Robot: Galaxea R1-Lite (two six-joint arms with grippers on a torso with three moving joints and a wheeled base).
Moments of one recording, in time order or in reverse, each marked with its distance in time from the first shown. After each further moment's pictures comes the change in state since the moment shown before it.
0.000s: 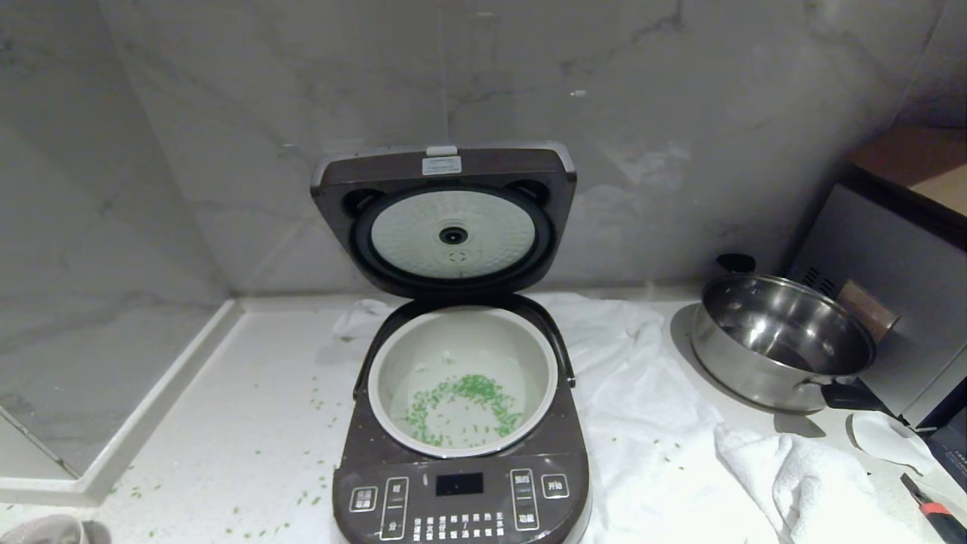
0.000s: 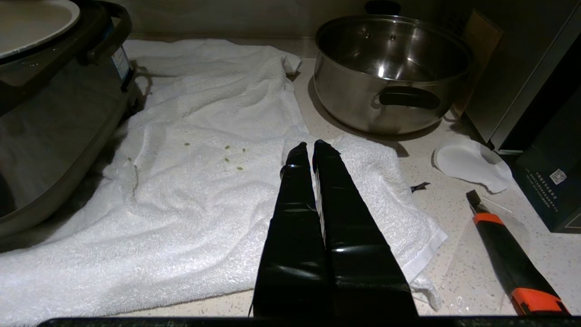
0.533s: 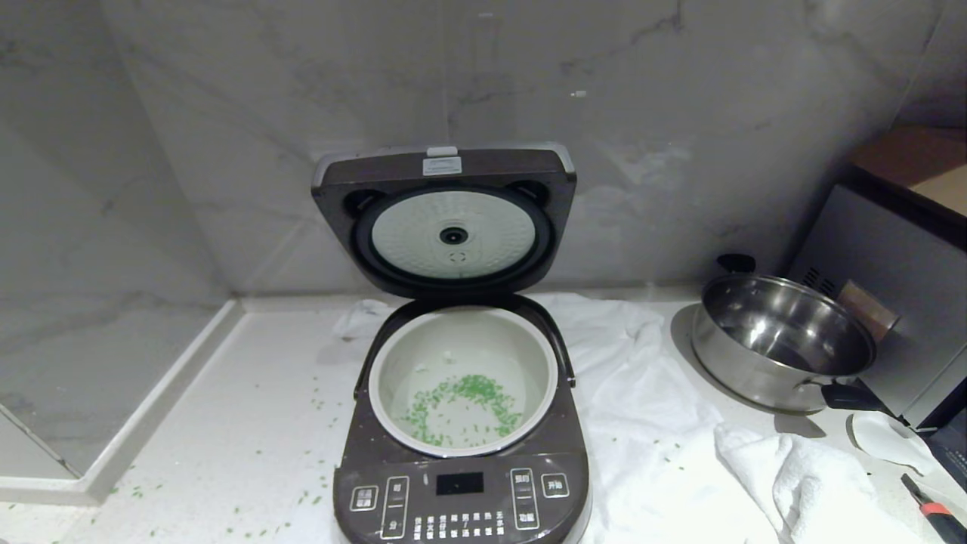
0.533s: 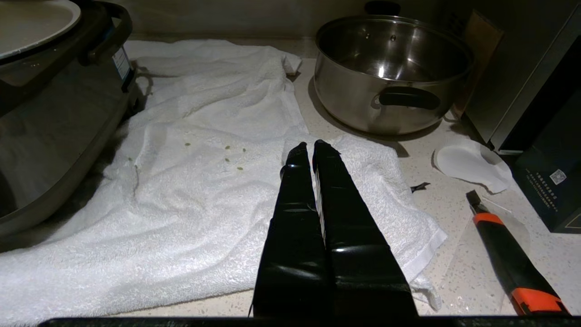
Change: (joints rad) left arm 0.160 0.112 -0.149 -0.006 0.012 0.001; right arm 0.000 0.000 0.000 0.000 0.000 0.000
